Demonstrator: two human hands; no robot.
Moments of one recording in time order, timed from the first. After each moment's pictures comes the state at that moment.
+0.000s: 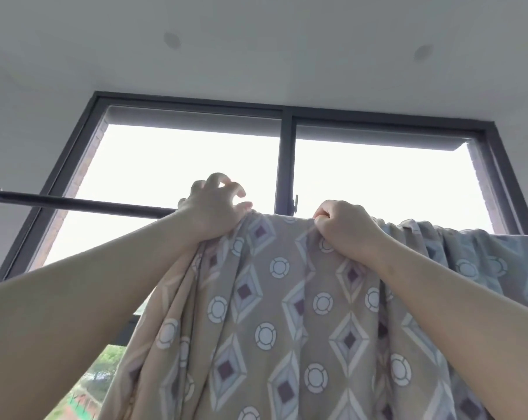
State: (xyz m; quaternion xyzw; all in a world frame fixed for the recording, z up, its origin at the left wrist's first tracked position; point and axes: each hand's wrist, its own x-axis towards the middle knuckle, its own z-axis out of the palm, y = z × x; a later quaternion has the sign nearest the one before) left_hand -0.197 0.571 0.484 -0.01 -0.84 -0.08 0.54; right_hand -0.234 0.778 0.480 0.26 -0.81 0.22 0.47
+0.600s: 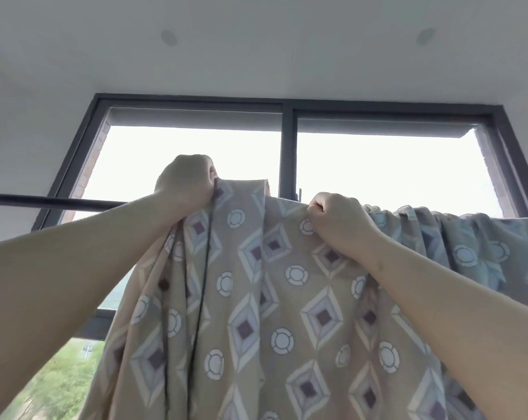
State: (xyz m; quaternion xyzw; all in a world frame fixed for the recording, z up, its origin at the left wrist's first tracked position) left_hand -0.195 0.548 0.507 0.00 -0.76 -0.06 0.65; right_hand -0.236 0.768 0.474 0.26 -0.80 0.22 0.50
